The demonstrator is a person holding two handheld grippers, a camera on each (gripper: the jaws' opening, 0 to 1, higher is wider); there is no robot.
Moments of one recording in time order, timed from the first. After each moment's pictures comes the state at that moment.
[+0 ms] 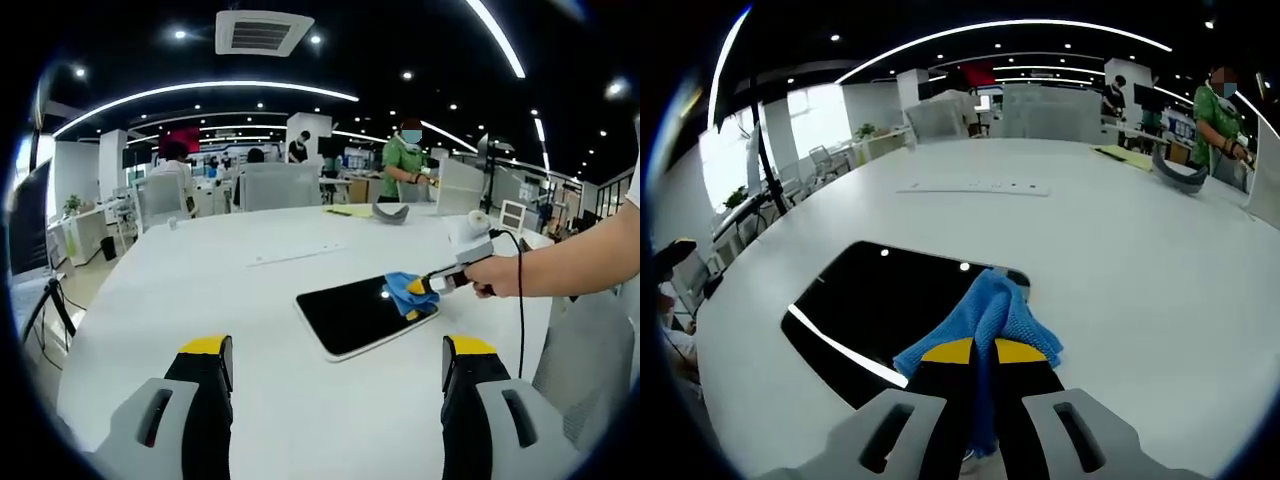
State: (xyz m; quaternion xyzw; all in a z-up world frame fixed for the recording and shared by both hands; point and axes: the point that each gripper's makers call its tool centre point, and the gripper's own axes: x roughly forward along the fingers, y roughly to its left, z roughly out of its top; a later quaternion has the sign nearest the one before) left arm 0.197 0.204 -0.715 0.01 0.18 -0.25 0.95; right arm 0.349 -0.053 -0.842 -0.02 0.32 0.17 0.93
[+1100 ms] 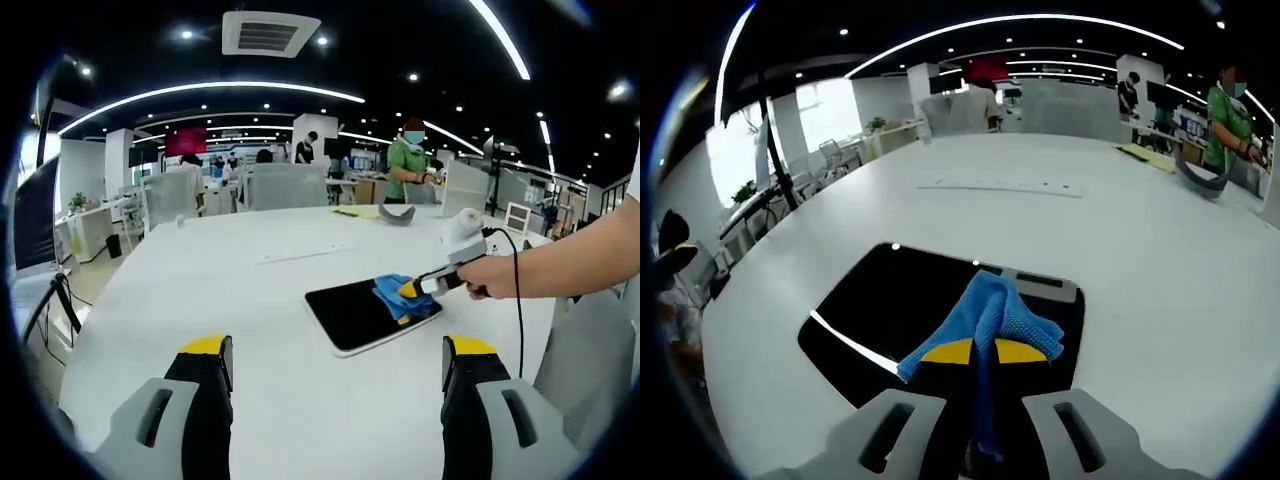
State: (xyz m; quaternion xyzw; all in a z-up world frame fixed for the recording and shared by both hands) left arm 0.194 0.219 -0.718 0.01 0.18 -0.23 0.95; right arm 0.355 -0.006 -0.843 -0.02 0.33 0.20 0.92
